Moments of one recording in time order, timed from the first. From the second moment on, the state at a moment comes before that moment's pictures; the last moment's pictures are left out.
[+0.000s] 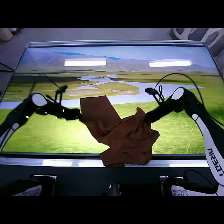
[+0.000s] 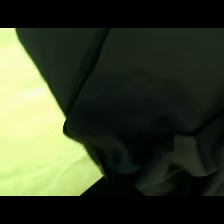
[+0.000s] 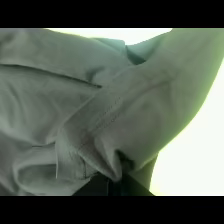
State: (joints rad) left arm -0.17 -1.30 1.03 1.01 -1.05 -1.44; right arm 0.04 -1.45 1.13 -1.08 1.25 0.89
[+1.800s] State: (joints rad) left arm -0.09 -1.26 1.35 1.33 -0.73 -1.49; right arm 0.04 -1.51 1.51 -1.37 1.11 1.05
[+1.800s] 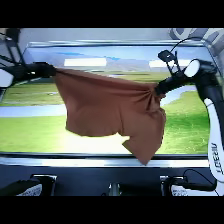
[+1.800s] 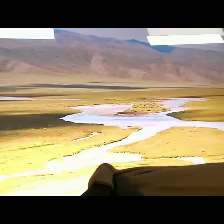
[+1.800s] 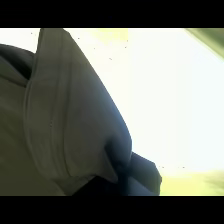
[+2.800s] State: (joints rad) left arm 0.00 -1.52 1.06 1.09 -1.11 -1.57; right arm -0.35 -1.57 1.17 -1.12 1.48 0.91
